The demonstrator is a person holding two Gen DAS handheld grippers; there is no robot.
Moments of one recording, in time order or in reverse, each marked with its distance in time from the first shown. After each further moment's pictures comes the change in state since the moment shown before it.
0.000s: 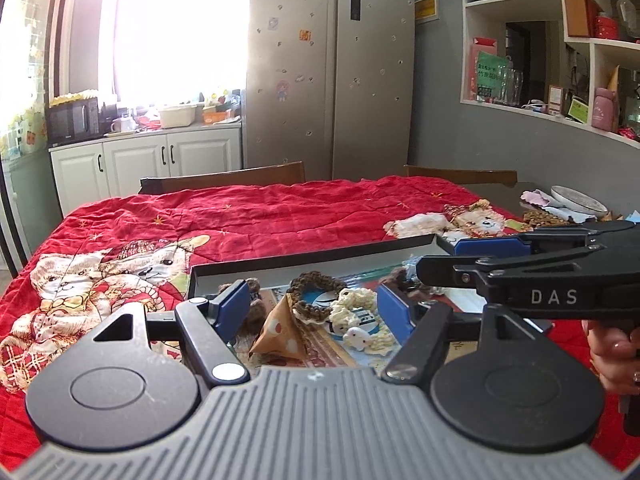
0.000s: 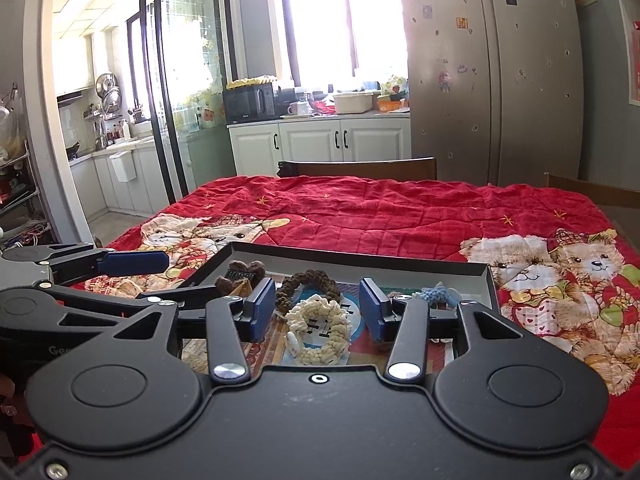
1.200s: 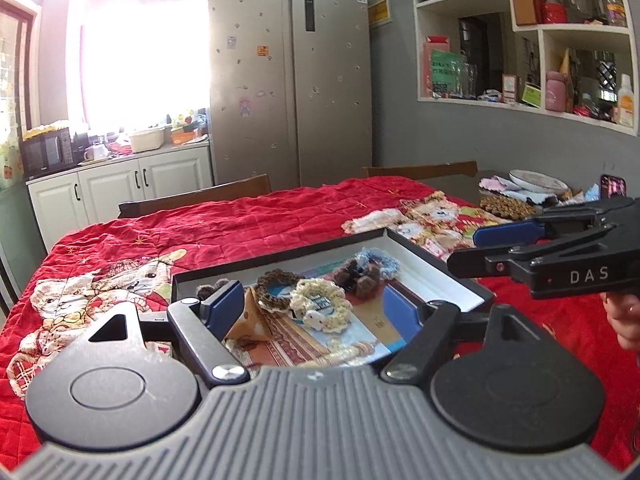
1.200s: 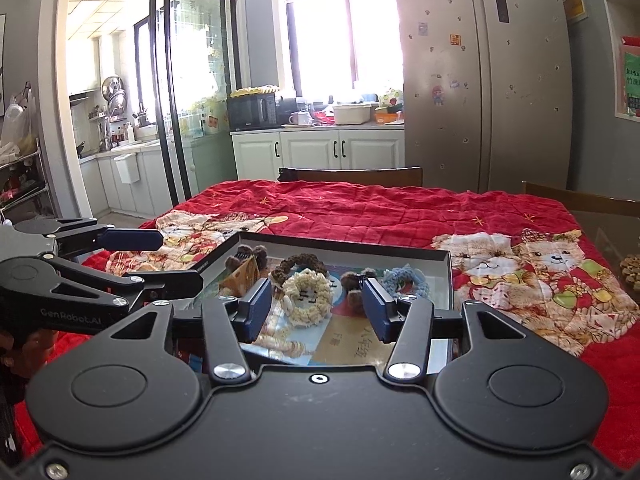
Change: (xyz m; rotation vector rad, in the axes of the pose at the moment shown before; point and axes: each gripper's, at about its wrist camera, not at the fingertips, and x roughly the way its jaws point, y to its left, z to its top) left arm -0.050 -0.026 -0.008 0.108 -0.021 -0.077; right arm -0.092 -0.008 -0.024 -0.031 -0.020 -0.005
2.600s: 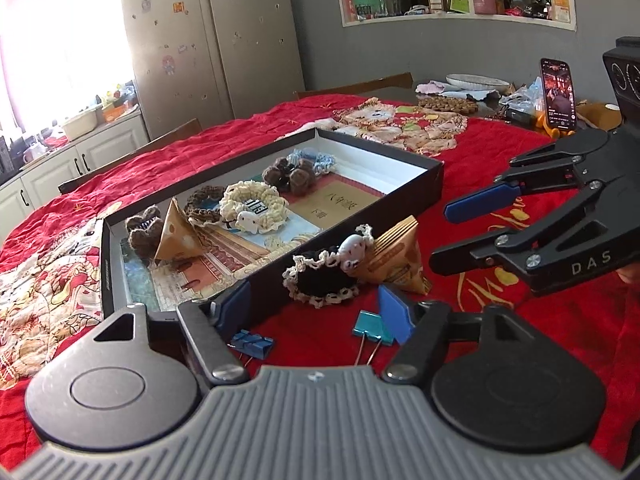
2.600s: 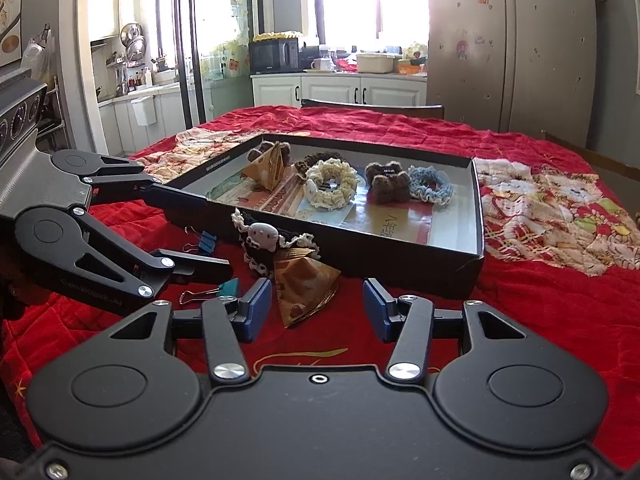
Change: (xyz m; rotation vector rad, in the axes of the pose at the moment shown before) left arm 0.023 -0.025 -0.060 0.196 0.172 -0.145; right arm 0.009 0.012 -0.077 -0.058 0.164 0.048
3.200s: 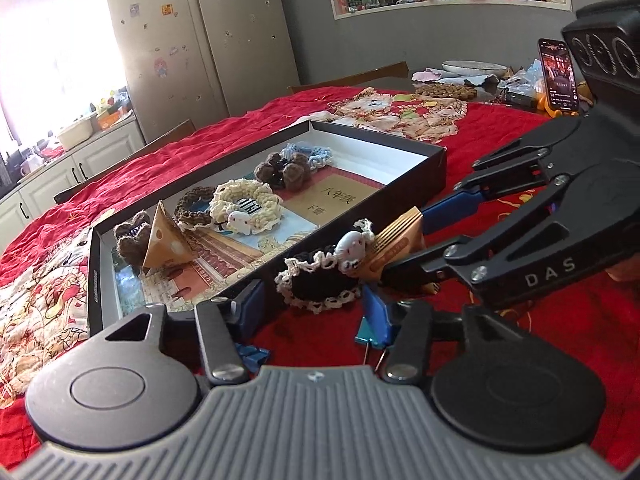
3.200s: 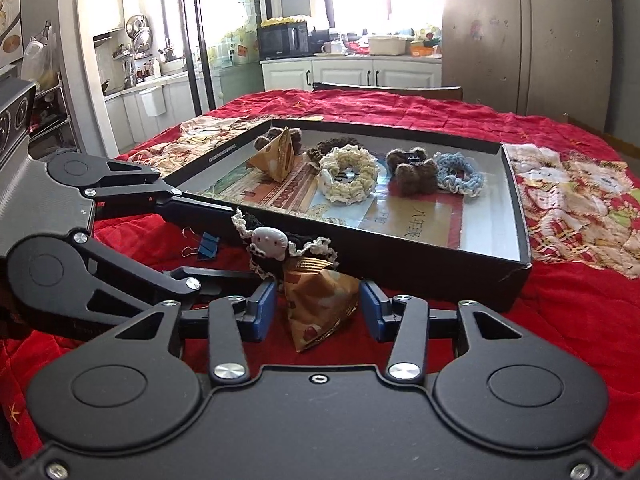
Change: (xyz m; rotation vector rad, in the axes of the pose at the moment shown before) left arm 0.017 -0.008 0.000 0.055 0.012 0.012; right arm 0.037 -0.001 0.010 0.016 0.052 0.059
